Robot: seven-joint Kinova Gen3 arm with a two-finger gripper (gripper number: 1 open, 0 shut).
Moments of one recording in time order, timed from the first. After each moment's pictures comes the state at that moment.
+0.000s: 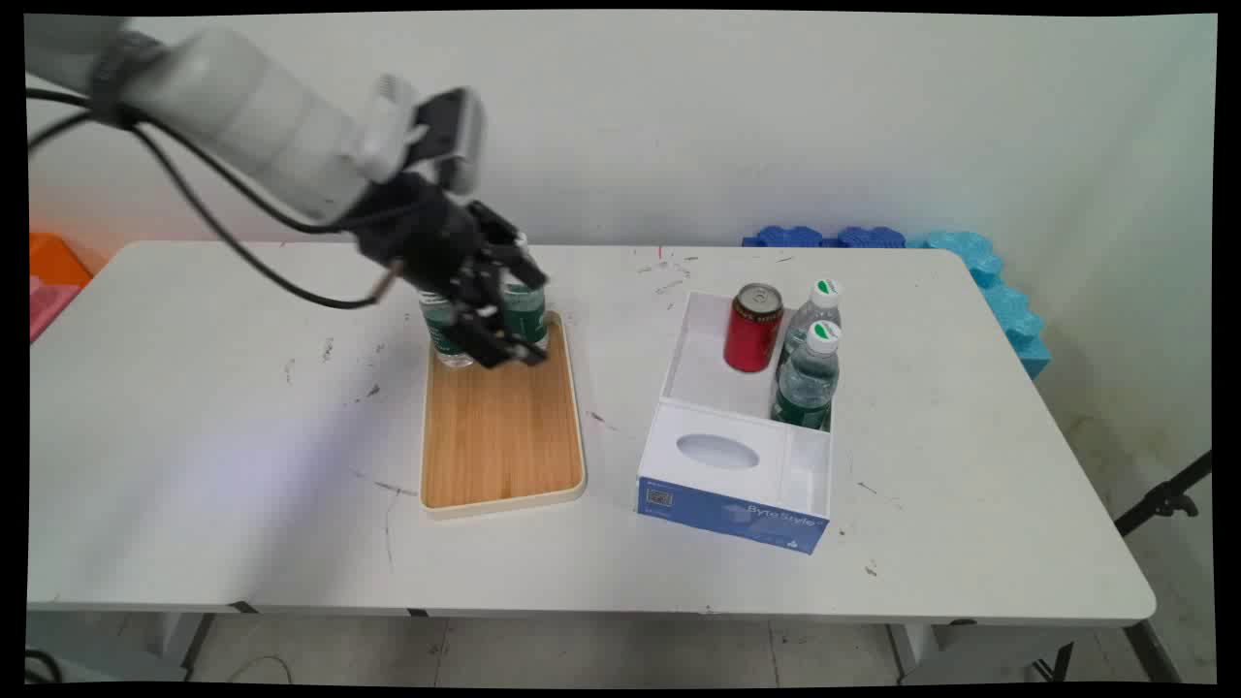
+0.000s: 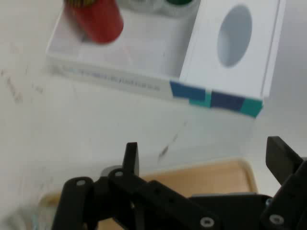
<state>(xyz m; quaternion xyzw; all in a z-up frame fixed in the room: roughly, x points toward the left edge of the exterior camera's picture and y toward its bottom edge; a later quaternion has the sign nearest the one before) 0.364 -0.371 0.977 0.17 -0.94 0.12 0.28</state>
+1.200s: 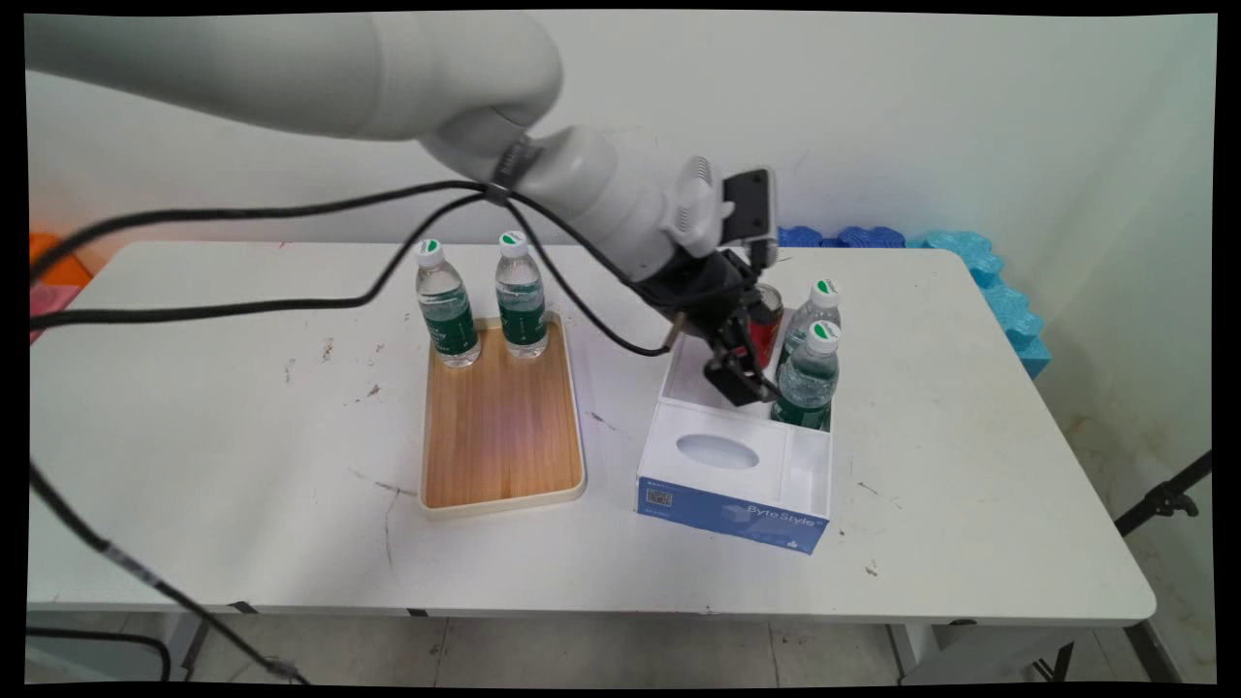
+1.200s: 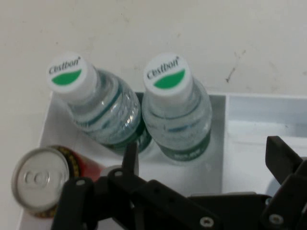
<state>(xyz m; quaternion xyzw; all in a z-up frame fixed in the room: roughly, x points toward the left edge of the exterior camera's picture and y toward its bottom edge) 0.183 -0.469 0.902 0.09 -0.94 0.12 0.31</state>
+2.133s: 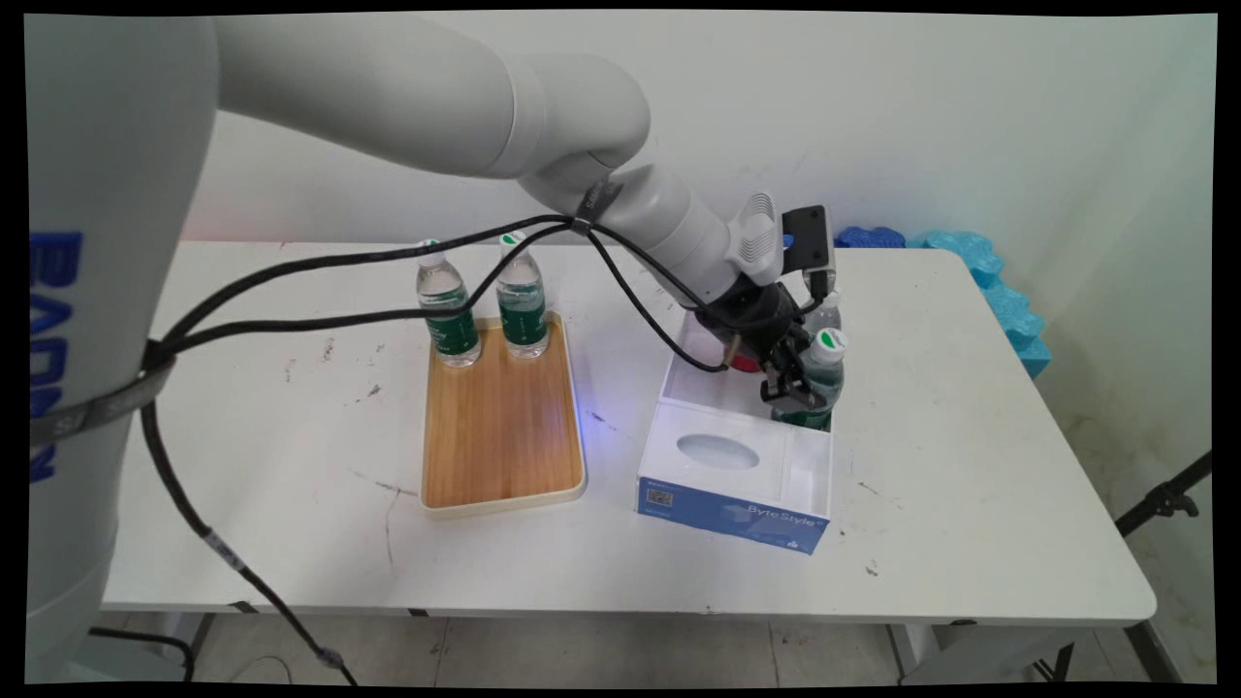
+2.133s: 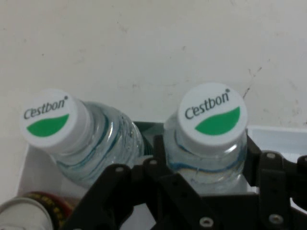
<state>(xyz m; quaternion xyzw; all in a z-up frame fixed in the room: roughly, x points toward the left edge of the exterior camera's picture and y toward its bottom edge) 0.140 -0.498 0.864 0.09 -0.94 0.11 0.31</state>
